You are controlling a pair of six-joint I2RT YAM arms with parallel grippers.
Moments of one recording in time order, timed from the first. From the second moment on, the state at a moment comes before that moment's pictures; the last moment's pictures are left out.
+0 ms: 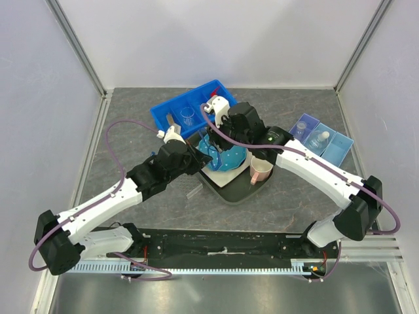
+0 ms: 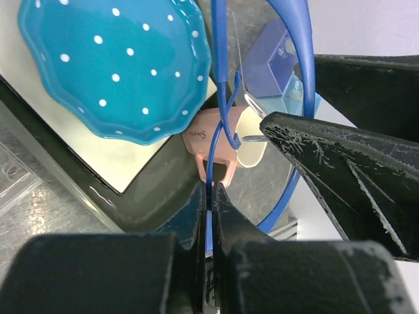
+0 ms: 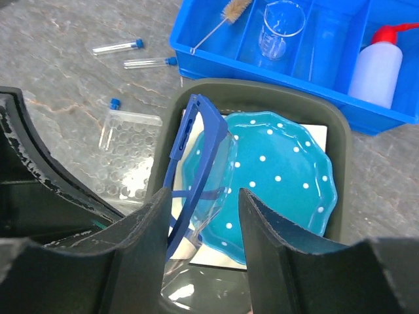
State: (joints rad) left arm -0.81 1.09 0.86 -0.24 -0.17 -1.13; right arm 0.79 1.49 1.43 -0.44 -0.04 -0.02
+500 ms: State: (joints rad) left arm -0.85 1.12 0.91 -0.33 -0.31 -1.16; right arm 0.83 1.53 1.43 -0.44 0.08 -0.08
